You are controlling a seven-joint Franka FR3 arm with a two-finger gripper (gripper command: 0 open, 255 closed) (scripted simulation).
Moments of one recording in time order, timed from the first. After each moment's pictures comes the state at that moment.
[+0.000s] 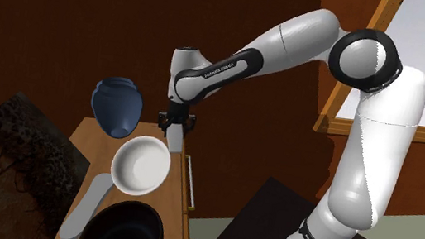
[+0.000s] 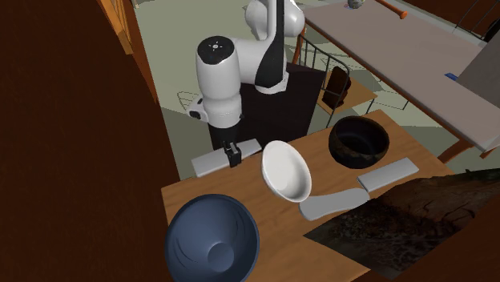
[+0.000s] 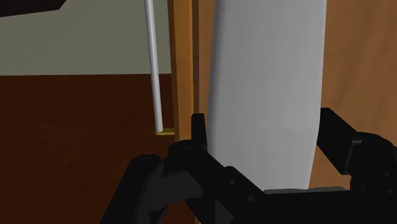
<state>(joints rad) -0.10 0.24 0.26 -2.01 -0.08 2.25 0.90</state>
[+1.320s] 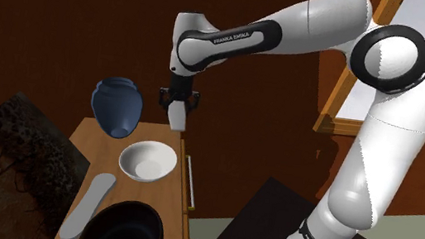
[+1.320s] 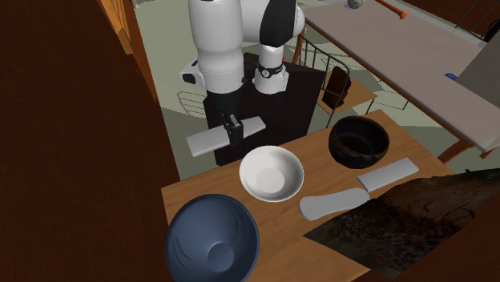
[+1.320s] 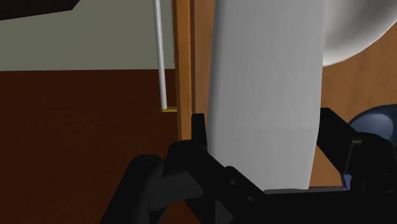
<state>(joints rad) -0.10 0.13 0.28 -1.89 -0.04 2.02 0.88</state>
